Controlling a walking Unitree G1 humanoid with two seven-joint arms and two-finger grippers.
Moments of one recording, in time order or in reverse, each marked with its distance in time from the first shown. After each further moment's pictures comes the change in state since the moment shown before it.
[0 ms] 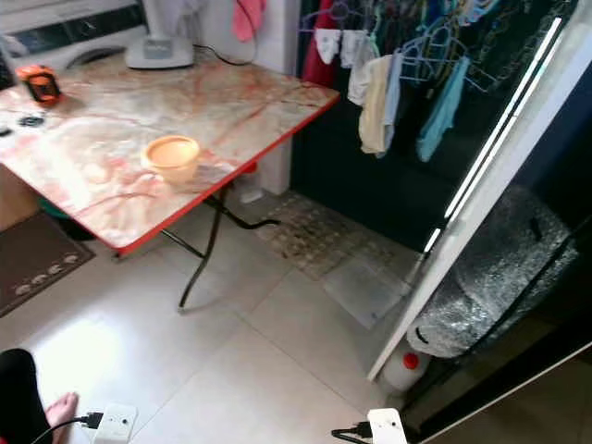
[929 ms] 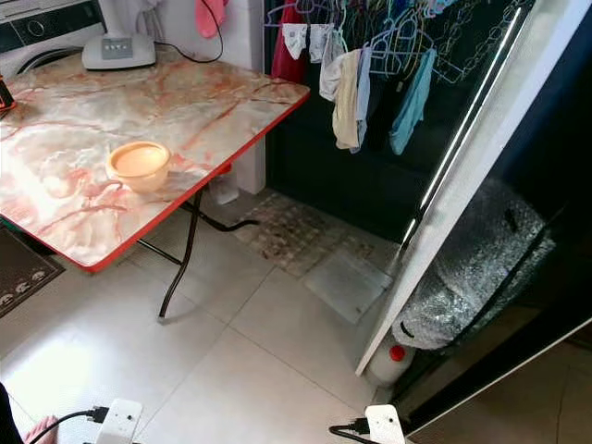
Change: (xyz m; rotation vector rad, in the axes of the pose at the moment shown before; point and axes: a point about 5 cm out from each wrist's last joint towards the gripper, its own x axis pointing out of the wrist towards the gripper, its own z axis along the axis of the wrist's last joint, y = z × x) left arm 0.001 -0.002 0.007 0.045 -0.007 -0.022; right arm 0.001 0.003 0.004 -0.001 -0.006 0.007
